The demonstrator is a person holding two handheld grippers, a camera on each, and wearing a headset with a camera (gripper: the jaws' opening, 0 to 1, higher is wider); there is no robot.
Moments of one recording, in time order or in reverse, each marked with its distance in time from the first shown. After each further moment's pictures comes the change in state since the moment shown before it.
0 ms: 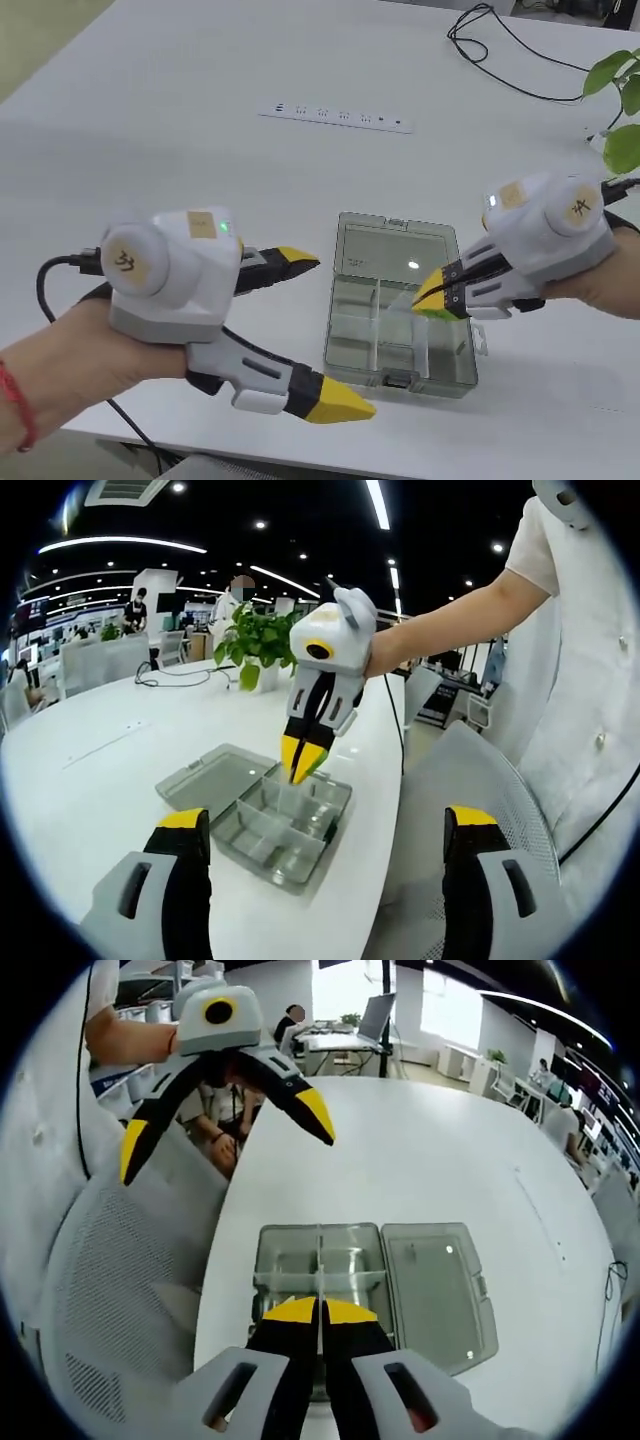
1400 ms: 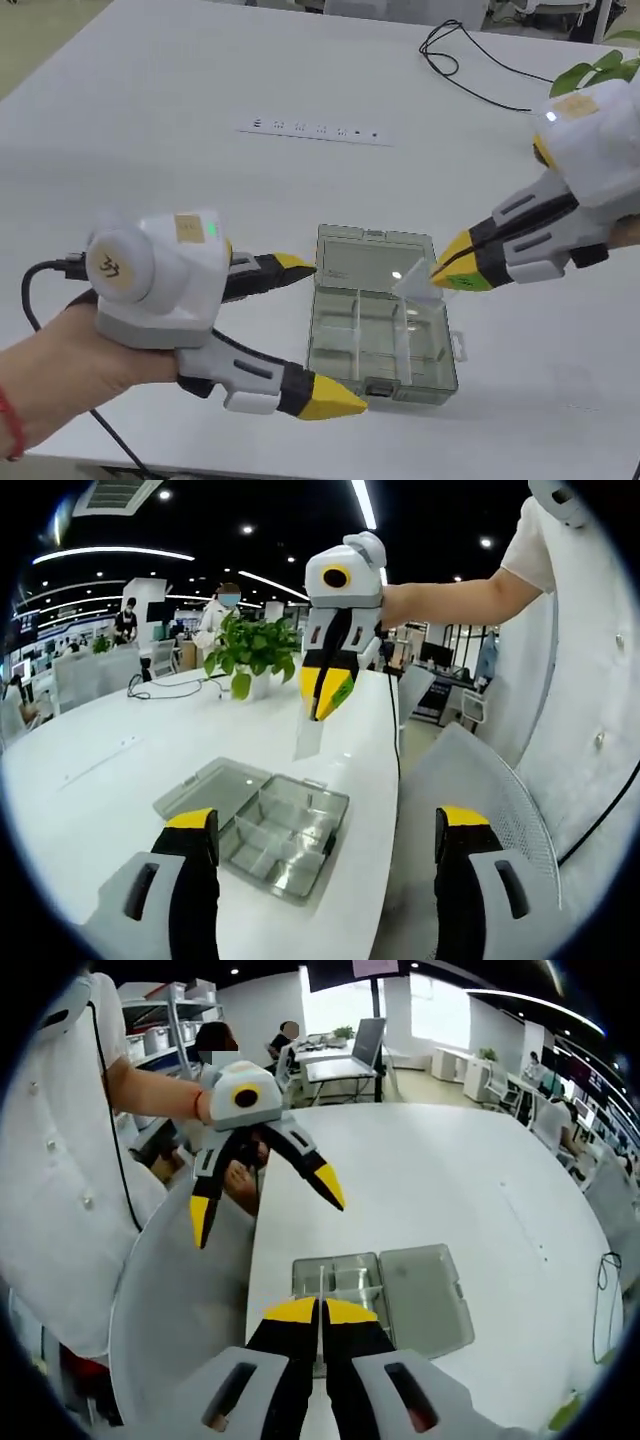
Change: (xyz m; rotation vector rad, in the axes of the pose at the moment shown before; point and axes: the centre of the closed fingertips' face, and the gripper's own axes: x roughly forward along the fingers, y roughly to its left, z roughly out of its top) left arm 0.005 -0.003 0.011 0.048 -0.003 -0.027; right arm -0.074 0.009 0.040 0.077 -0.054 0.020
